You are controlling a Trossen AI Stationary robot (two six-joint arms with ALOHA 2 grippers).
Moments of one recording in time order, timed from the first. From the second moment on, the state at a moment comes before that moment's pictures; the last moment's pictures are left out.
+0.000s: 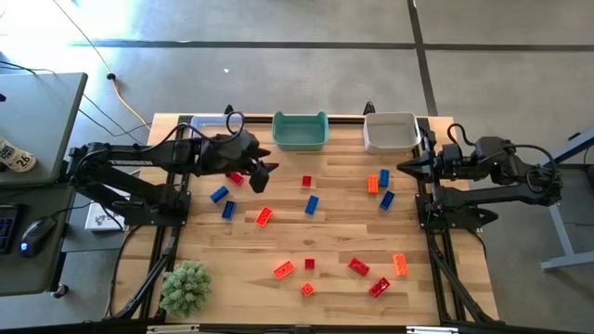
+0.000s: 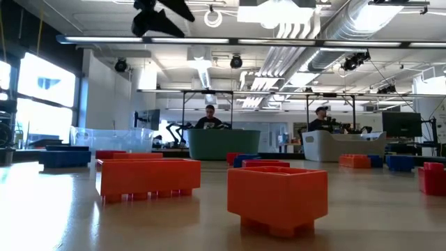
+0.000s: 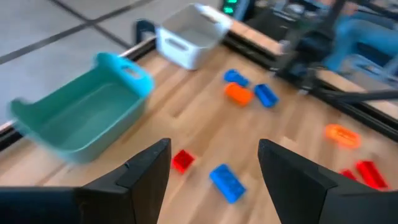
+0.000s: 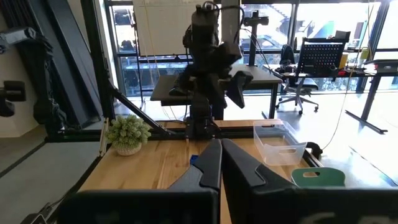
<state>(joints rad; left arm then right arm) 0.16 1.19 1.10 -0.47 -0.30 -0.44 0.00 0.39 0.78 -0.40 0.00 0.00</state>
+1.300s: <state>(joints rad) 0.16 1.51 1.15 -0.75 -0.12 -0.79 0.00 0.39 0.78 -0.41 0.00 0.00</state>
